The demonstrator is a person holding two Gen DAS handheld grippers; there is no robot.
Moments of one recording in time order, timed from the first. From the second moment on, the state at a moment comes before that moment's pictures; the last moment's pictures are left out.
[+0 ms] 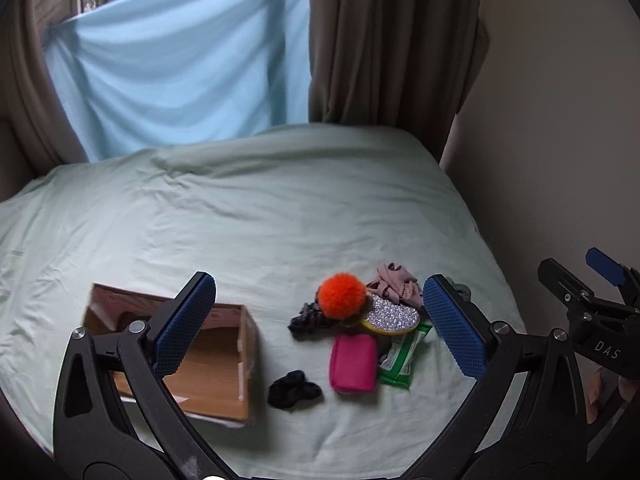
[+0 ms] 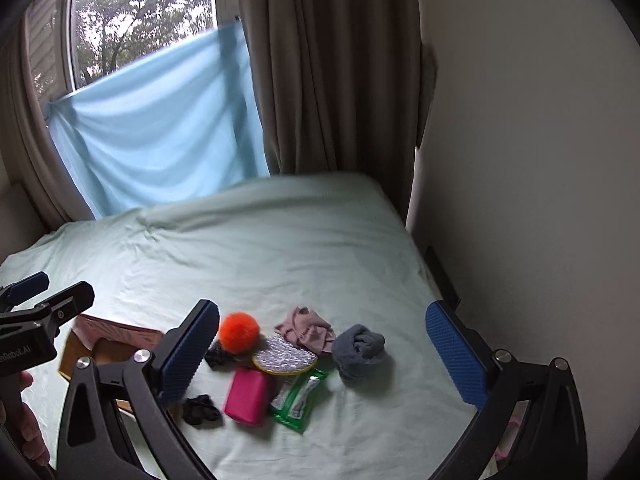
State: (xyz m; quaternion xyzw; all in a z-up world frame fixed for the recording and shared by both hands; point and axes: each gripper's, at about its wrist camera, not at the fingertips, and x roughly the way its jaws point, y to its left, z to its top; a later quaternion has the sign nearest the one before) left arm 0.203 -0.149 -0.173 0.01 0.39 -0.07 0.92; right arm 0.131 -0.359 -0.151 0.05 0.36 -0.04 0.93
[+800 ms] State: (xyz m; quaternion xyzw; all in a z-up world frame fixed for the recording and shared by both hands) left arm 0.328 -0.212 -0.415 0.04 0.48 -0.11 0.87; right arm 0.242 -0.428 -0.417 0.16 0.45 -0.07 0.87
